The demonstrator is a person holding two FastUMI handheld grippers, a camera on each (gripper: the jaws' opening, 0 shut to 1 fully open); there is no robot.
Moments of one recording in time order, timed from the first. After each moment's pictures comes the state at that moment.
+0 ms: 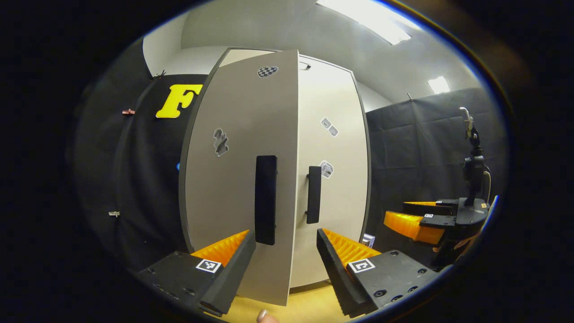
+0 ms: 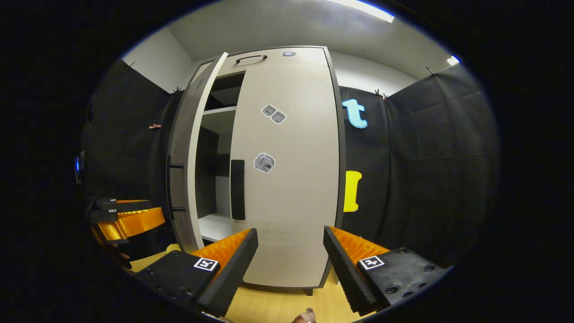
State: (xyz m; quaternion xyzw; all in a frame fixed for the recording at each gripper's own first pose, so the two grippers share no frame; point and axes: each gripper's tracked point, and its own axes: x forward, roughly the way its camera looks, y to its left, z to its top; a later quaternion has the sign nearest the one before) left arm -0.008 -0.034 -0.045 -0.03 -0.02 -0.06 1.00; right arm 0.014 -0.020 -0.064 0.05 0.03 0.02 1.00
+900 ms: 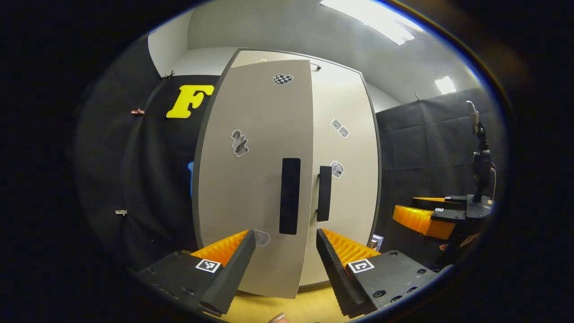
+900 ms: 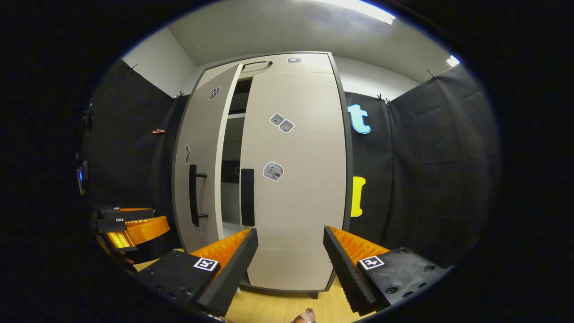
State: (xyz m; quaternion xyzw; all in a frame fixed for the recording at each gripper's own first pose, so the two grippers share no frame) left arm -0.013 -0.012 -0.057 -0.04 -0.01 -0.04 1.00; right arm 0.012 -0.004 -0.049 0.05 0.01 0.03 1.00
